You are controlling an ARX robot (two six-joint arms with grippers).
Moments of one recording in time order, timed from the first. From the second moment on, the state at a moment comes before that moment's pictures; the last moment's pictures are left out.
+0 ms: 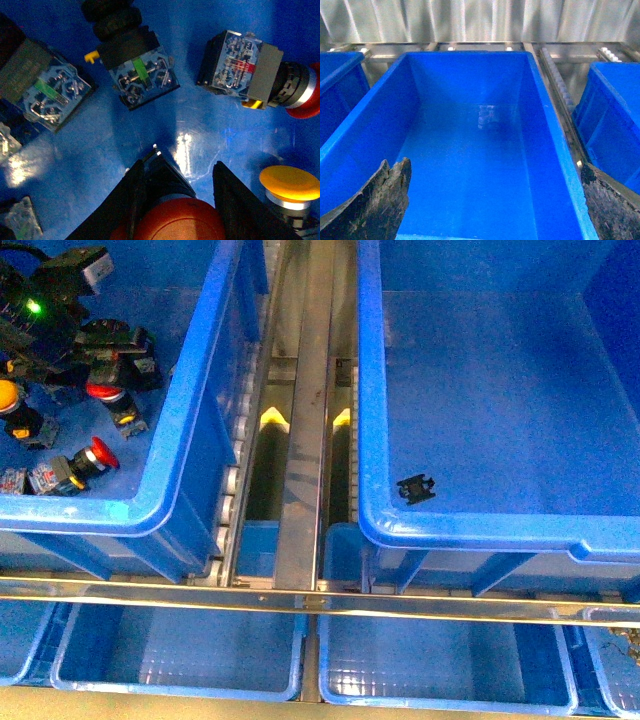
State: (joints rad) left arm 0.02 2.29 1.57 -0.28 0.28 0.16; right arm 0.00 0.00 0.02 0.00 0.00 0.00
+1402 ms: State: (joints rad) left arm -0.44 1.79 1.26 -0.05 0.59 -0.87; right arm 0.00 0.00 0.02 0.00 0.00 0.00
